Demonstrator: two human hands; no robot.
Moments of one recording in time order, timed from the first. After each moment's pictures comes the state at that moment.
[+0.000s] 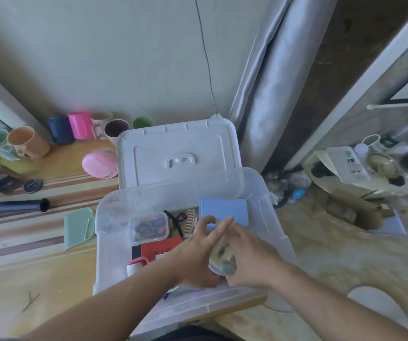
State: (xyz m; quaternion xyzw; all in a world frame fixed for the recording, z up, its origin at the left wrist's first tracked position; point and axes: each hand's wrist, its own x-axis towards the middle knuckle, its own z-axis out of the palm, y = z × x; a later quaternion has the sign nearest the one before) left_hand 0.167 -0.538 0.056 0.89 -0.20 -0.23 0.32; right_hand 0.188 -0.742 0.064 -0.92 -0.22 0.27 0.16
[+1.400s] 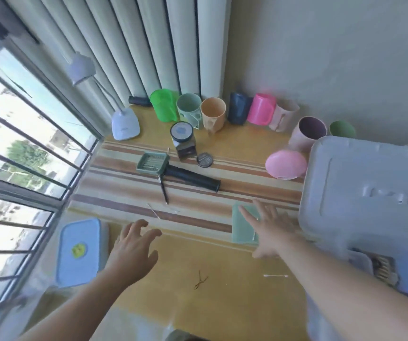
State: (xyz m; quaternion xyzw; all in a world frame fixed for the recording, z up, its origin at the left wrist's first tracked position) left_hand -0.016 0.022 -0.031 0.94 0.25 -0.18 0.12; right_hand 0.232 -0.257 -0.042 -0.86 -0.35 0.35 -0.16
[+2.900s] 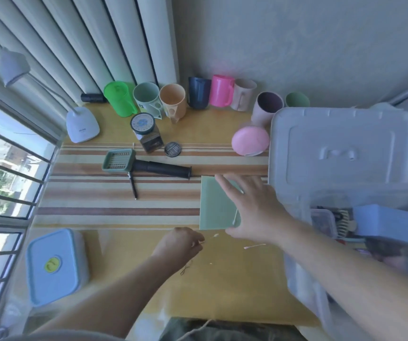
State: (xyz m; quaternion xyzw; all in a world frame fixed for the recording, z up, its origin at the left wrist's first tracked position) left_hand 0.057 -0.083 -0.066 0.94 0.03 -0.24 0.26; right_hand 0.194 -0.280 0.061 -0.90 -0.39 0.20 0.05
